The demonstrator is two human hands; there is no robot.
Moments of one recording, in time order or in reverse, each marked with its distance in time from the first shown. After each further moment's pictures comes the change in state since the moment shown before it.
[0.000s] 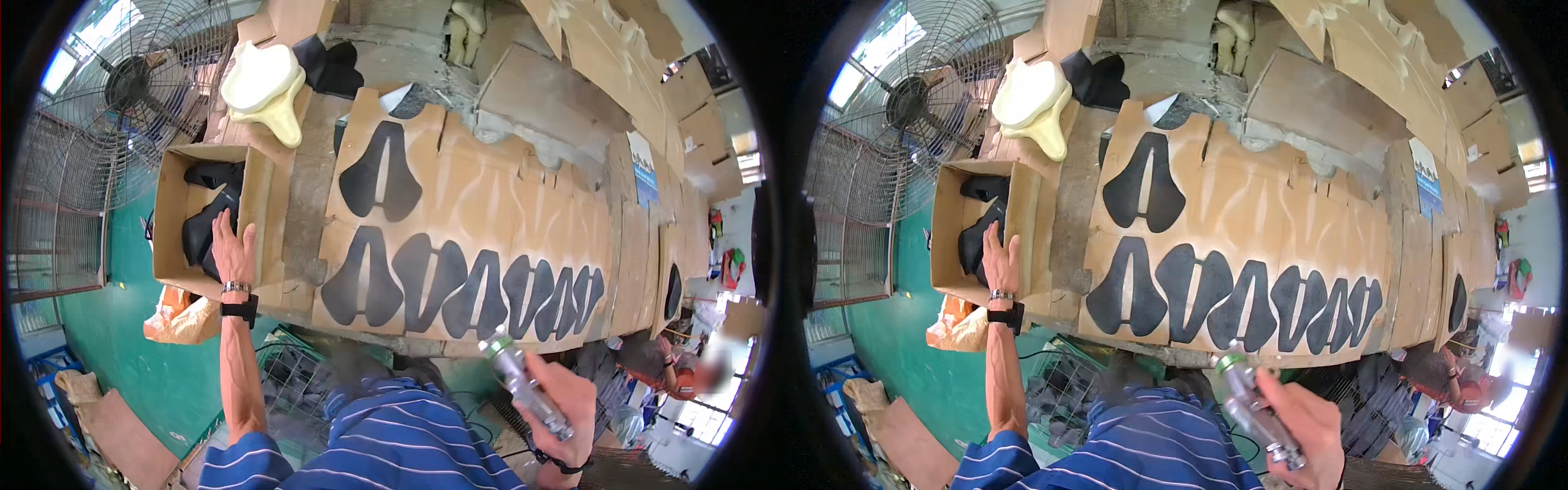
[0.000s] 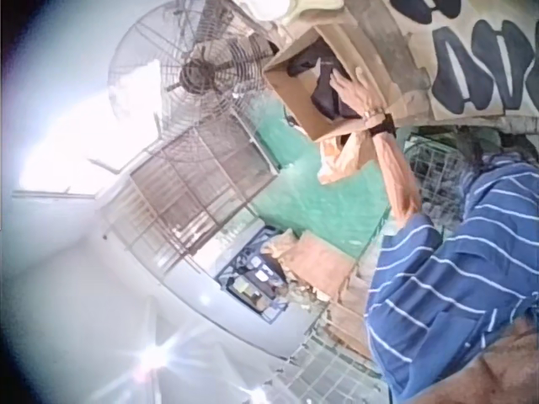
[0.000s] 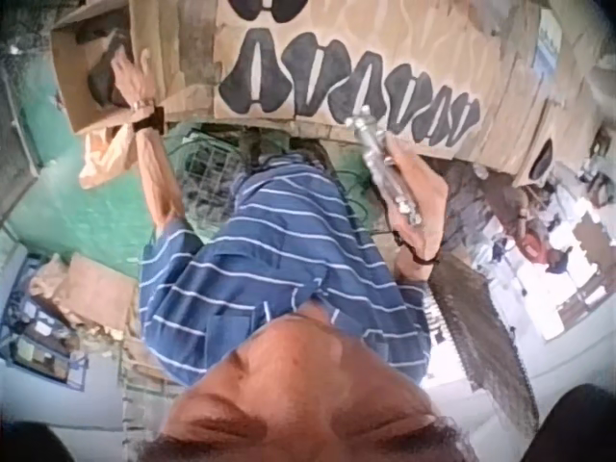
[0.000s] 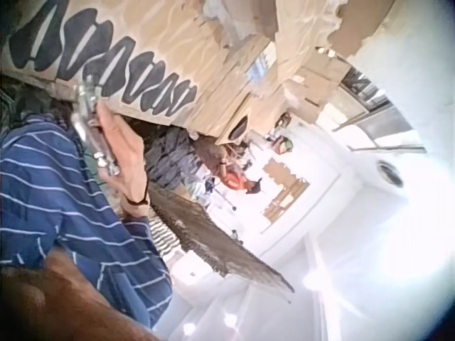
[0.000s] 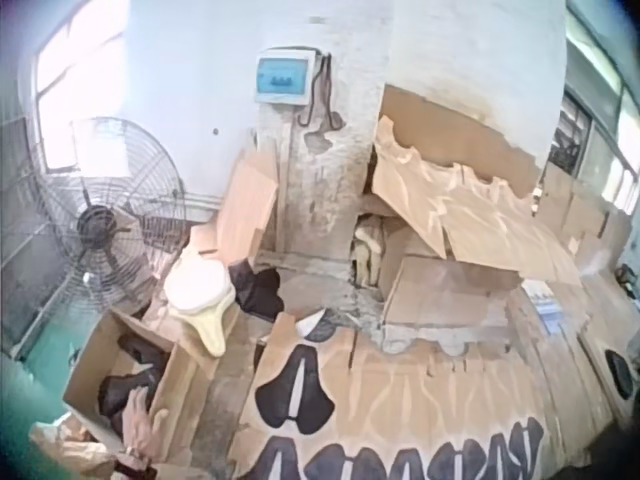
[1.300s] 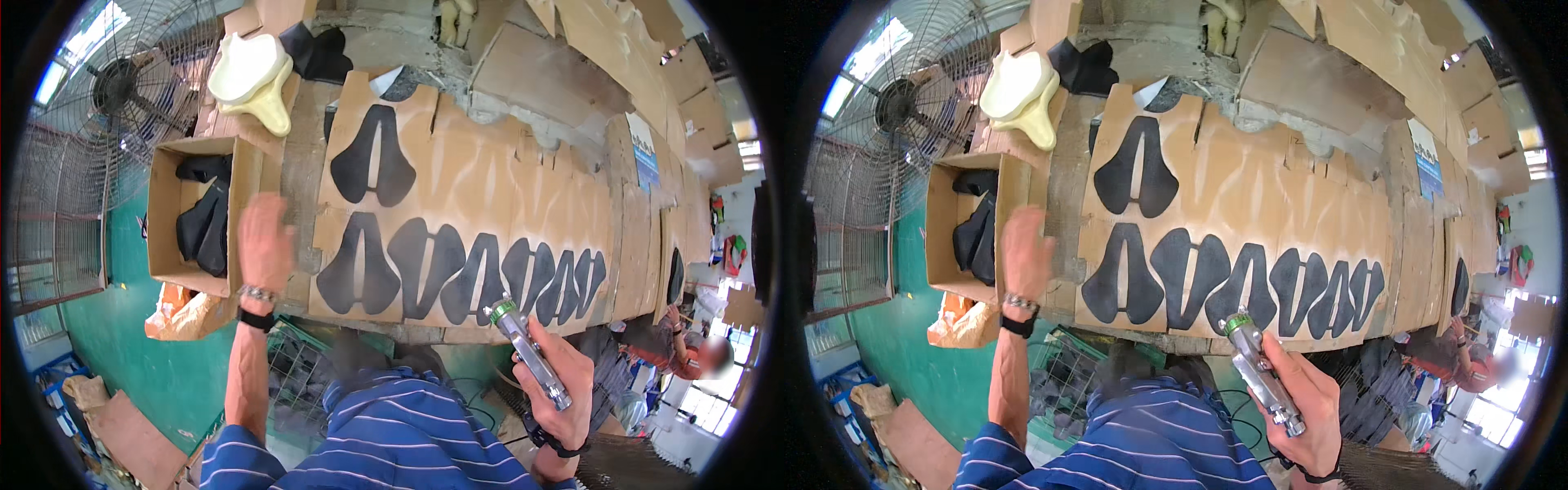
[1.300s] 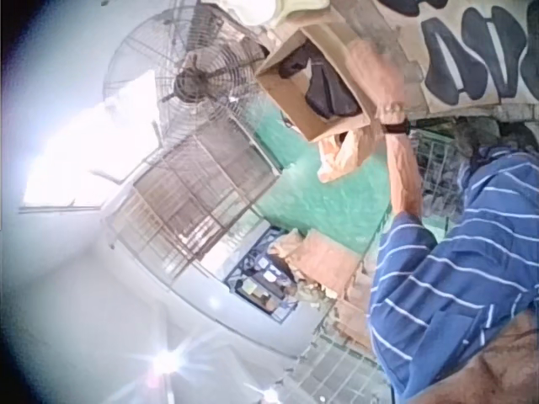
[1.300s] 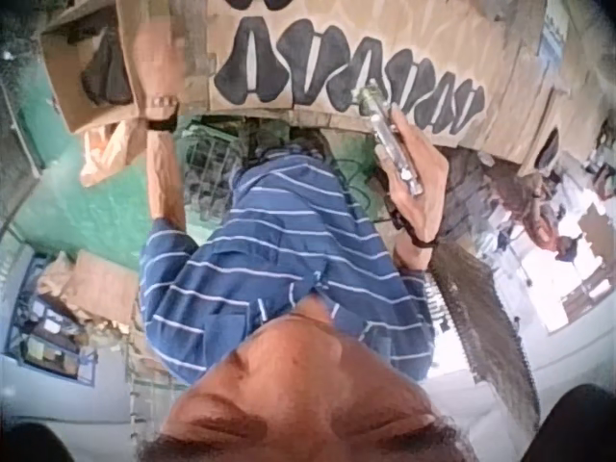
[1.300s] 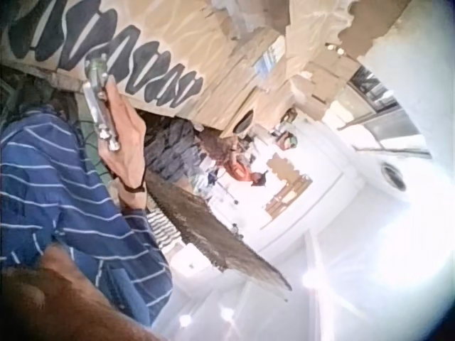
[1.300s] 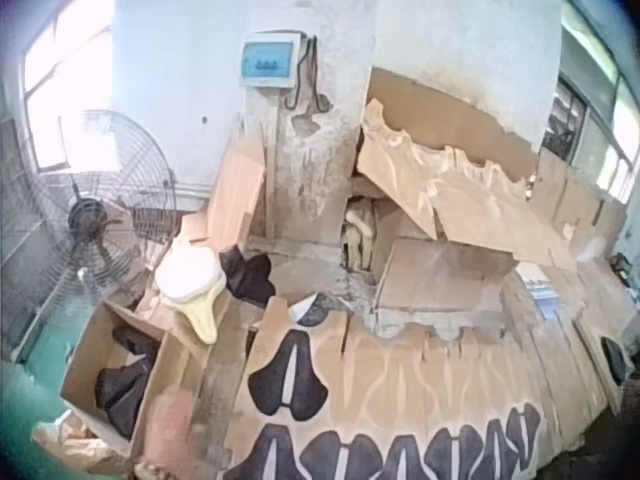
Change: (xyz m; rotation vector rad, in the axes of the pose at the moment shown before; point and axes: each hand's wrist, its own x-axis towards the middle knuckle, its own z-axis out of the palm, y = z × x) left_hand -0.029 0.088 -0.013 0.008 -0.092 0.495; right_hand 0.007 0.014 0.010 0.139 0.023 0.139
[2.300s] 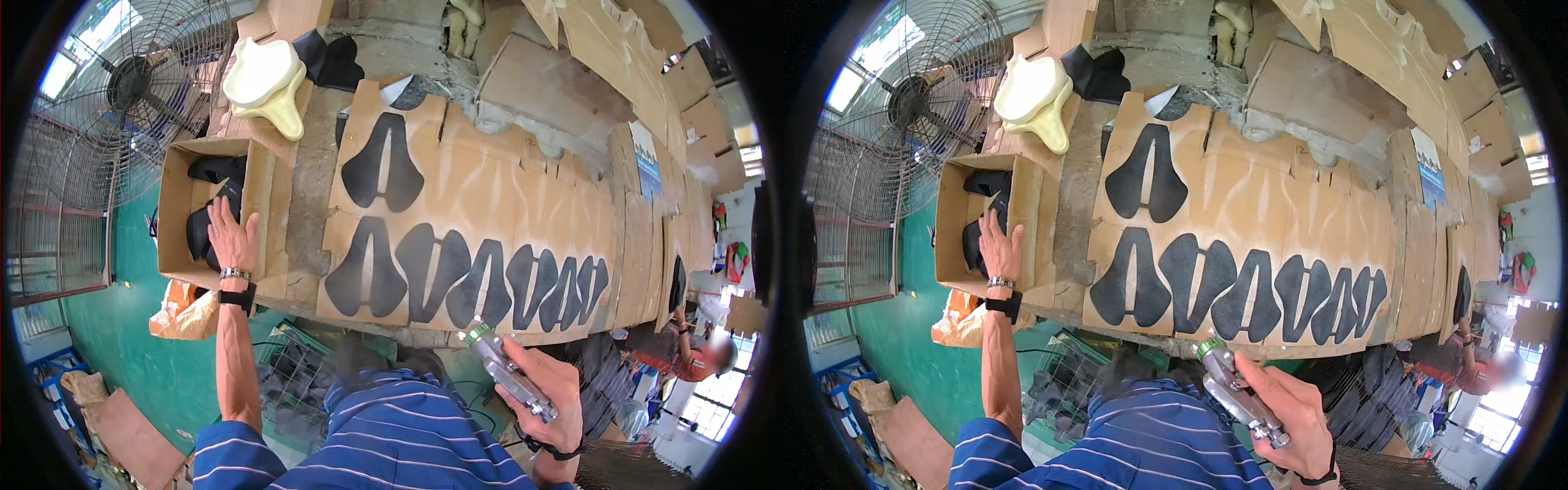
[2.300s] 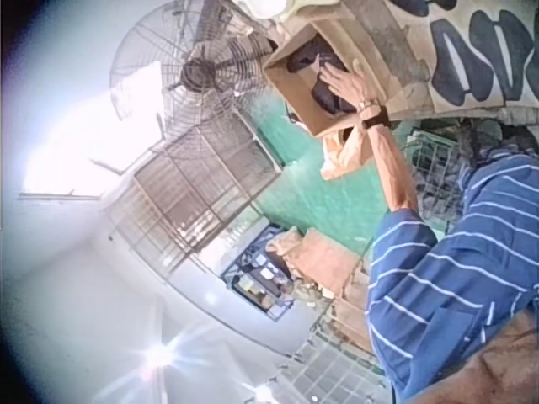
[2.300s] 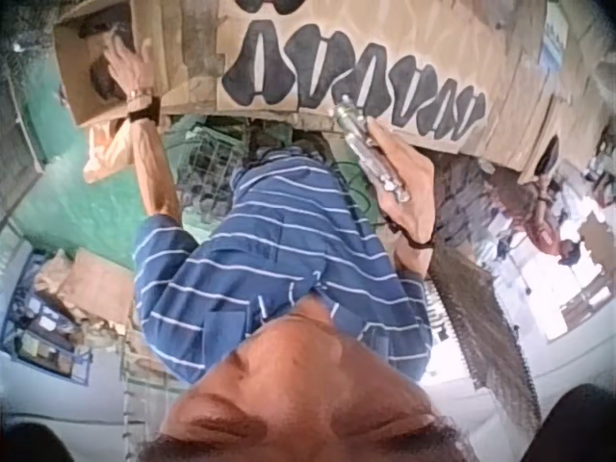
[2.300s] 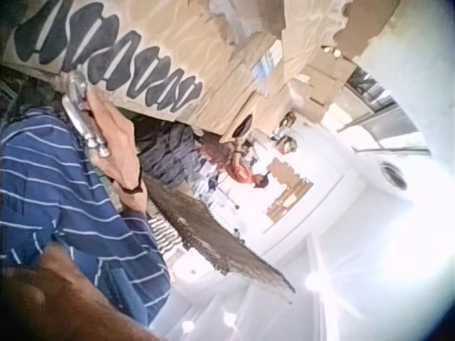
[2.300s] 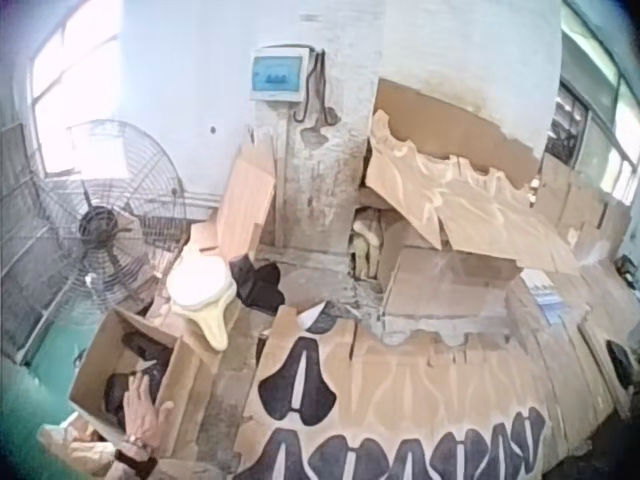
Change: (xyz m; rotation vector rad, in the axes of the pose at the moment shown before) left_hand -0.007 -0.094 0.009 0.267 0.091 -0.412; right_hand -0.006 -0.004 0.006 0.025 -0.093 -0.098
